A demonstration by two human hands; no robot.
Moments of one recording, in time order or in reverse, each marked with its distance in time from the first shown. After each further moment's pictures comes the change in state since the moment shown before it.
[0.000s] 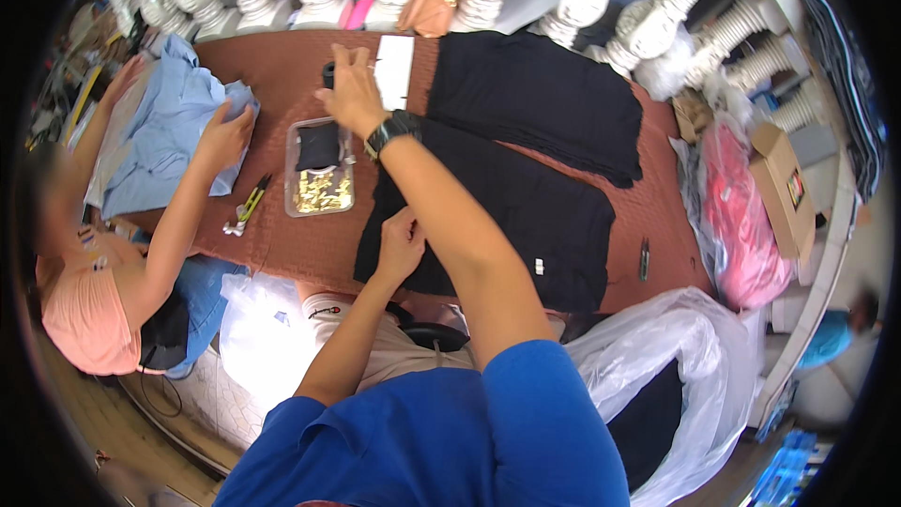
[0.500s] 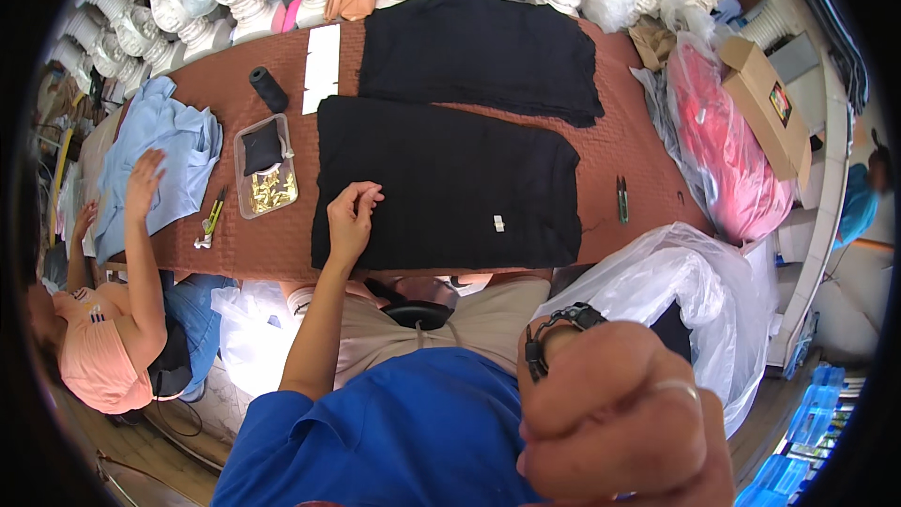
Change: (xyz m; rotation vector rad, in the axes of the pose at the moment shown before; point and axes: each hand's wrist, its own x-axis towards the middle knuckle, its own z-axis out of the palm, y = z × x) left_hand -0.001 0.003 0.005 0.045 0.005 0.005; right_hand -0.224 -0.146 -0.361 0.616 0.439 -0.621
